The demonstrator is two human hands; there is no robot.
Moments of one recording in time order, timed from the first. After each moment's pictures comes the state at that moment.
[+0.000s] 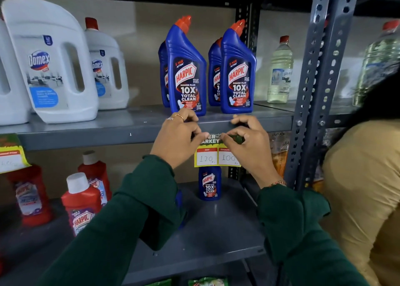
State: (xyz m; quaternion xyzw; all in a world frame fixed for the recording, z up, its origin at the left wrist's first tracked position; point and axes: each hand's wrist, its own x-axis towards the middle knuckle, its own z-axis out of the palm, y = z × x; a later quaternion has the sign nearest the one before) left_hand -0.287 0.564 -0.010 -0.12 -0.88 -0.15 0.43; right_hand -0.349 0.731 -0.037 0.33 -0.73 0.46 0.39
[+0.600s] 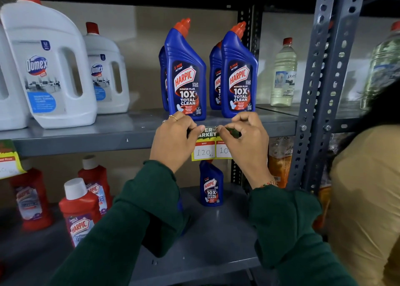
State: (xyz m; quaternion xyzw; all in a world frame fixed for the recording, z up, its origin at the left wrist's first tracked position) left_hand -0.295 0.568 -0.008 -0.07 -0.84 -0.18 0.51; right_hand -0.352 0.715 -0.025 0.28 -0.70 0.49 0.44
